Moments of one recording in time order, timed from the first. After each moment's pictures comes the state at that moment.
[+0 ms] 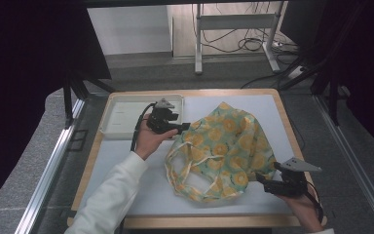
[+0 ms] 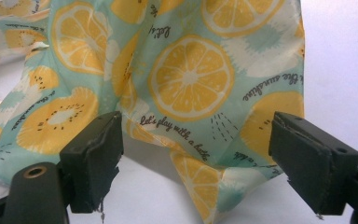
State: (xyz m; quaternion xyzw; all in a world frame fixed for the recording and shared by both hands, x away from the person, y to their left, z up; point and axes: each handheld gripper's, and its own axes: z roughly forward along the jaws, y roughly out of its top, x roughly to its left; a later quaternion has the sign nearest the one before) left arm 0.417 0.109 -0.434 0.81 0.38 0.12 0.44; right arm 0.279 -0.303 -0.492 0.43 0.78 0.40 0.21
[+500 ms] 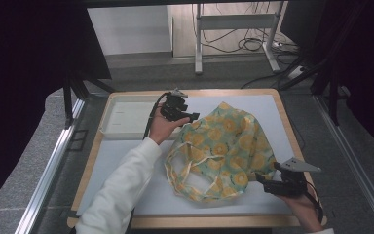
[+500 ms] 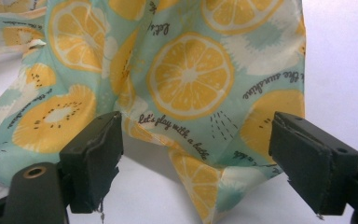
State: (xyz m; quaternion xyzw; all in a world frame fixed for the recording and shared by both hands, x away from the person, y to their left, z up) left arm 0.470 0.076 -0.436 0.82 0.39 0.13 0.41; right arm 0.280 -0.303 -0.493 0.43 0.78 0.40 0.21
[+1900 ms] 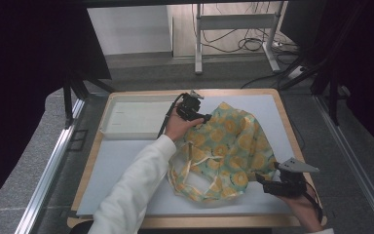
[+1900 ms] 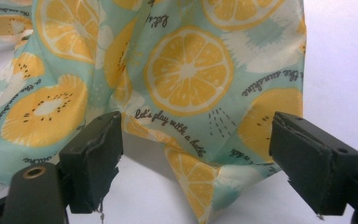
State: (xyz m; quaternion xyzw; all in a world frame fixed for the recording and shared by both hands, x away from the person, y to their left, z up) left arm 0.496 0.034 -0.456 0.83 0.37 0.14 0.39; right arm 0.279 -0.301 -0.494 0.42 0.79 0.39 0.22
